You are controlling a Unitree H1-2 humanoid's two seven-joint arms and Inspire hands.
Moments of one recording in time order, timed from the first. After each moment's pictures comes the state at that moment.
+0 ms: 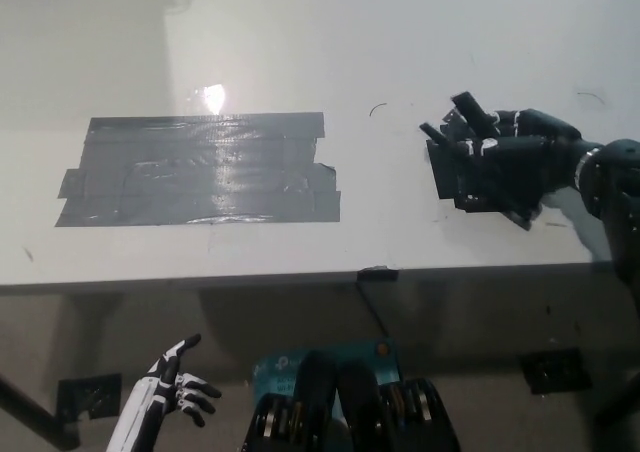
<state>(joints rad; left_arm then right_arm) 0.08 0.17 -0.04 0.12 0.05 -0.19 -0.07 -0.95 -0.26 -0.19 0.98 0.05 0.40 0.46</state>
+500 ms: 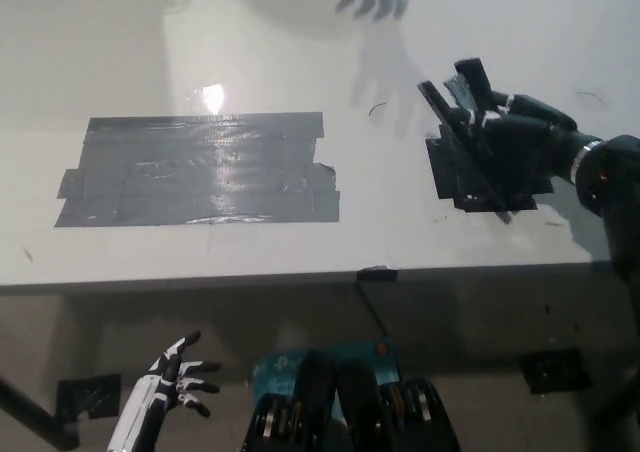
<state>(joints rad) 0.07 0.17 -0.04 0.12 0.05 -0.18 -0.07 -0.96 -0.24 -0.21 0.90 0.28 0.45 0.47</state>
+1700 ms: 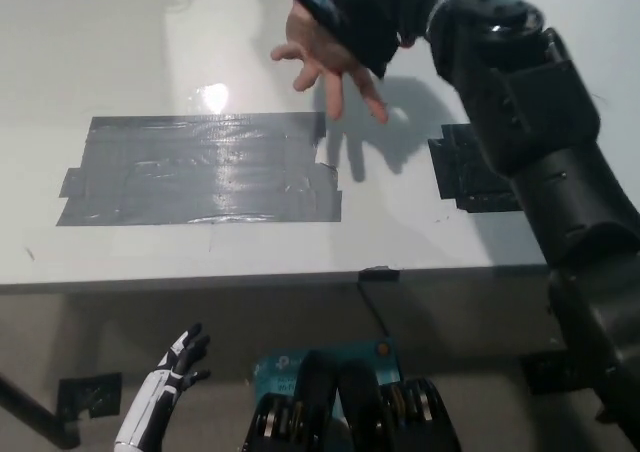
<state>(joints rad) 0.05 0.17 -0.05 0.11 0.05 -0.12 -0.11 -1.24 -0.08 0.16 0.84 0.25 0.45 0.01</state>
